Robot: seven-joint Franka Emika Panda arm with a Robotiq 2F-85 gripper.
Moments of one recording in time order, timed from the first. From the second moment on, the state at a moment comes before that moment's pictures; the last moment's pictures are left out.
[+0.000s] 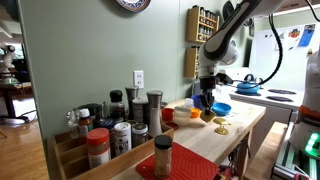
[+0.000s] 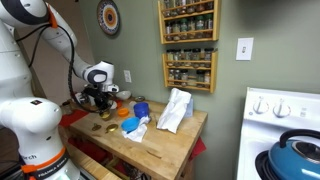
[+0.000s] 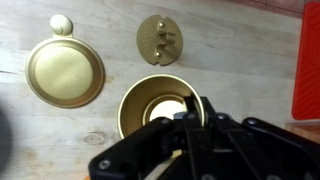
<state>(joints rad) 0.20 -0.04 0.20 -2.61 0.47 2.41 -0.14</state>
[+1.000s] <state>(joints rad) 0.24 0.01 0.26 -2.57 0.08 2.35 0.12</state>
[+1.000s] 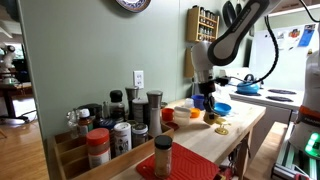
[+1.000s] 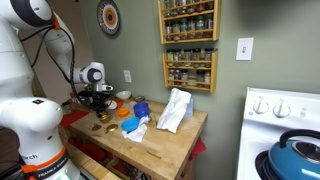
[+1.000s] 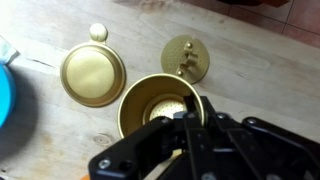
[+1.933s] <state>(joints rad) 0.26 0.08 0.26 -2.52 0.04 2.31 0.12</state>
